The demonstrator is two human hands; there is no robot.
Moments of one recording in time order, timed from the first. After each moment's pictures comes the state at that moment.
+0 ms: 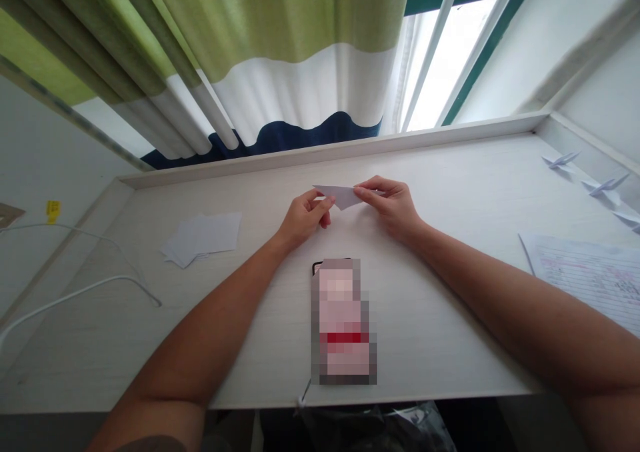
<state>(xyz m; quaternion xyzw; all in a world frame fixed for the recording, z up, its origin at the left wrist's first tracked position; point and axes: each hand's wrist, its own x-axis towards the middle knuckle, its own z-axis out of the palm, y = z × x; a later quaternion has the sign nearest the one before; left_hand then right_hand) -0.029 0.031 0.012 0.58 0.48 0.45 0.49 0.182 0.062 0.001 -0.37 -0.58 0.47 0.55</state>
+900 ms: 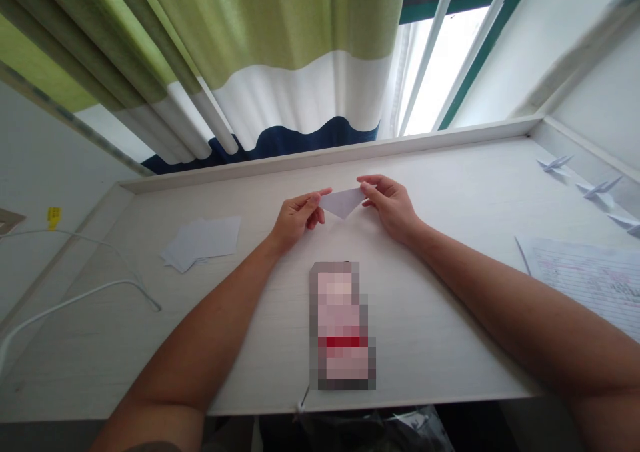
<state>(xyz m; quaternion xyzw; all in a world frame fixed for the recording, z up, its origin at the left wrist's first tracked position) -0.045 0.036 0.009 0.55 0.42 0.49 0.52 0.185 0.071 -0.005 -0.39 -0.52 0.52 0.55</state>
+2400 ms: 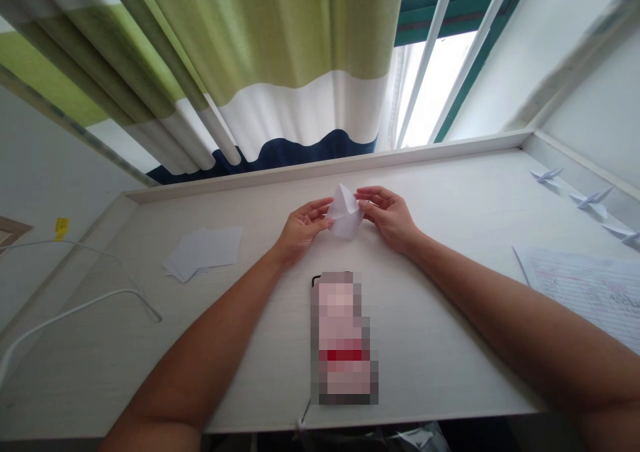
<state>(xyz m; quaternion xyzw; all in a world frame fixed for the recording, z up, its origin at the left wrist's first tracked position) -0.033 0.038 -0.003 0.47 0.38 0.53 0.59 0.186 0.070 -0.007 -0.34 -0.50 0.59 0.54</state>
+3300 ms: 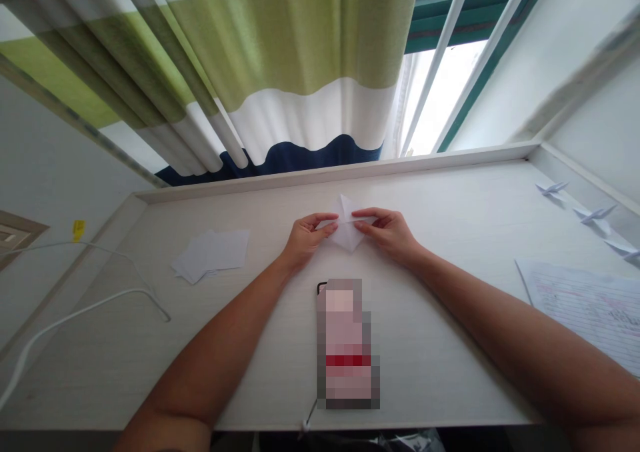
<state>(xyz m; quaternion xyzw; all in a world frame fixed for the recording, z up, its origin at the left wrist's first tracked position) -0.031 0.035 -0.005 0.43 0.42 0.55 0.58 0.186 0.062 -0.006 -0.39 -0.59 0.55 0.45</state>
